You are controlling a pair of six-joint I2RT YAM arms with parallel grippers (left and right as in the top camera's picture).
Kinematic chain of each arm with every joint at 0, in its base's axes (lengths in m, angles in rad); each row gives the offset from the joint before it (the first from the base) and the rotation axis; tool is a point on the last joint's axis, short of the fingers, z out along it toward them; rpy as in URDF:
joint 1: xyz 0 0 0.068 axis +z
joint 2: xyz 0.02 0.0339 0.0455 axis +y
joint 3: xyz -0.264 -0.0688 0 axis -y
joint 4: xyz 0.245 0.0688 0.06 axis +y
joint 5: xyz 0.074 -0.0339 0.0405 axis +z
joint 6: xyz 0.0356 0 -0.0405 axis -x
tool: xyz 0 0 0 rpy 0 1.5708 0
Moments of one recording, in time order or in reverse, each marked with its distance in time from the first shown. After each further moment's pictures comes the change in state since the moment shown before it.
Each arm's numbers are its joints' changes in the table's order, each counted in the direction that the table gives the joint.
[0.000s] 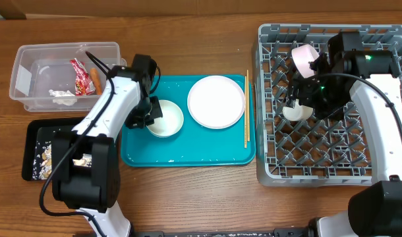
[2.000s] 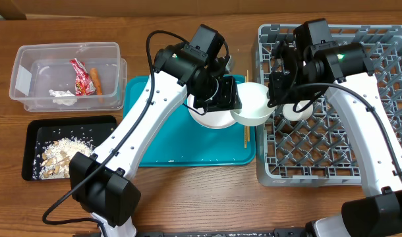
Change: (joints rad) left arm -0.369 -0.023 0.412 0.048 -0.615 0.011; right arm 0.216 0.001 0.122 -0.054 0.033 0.097
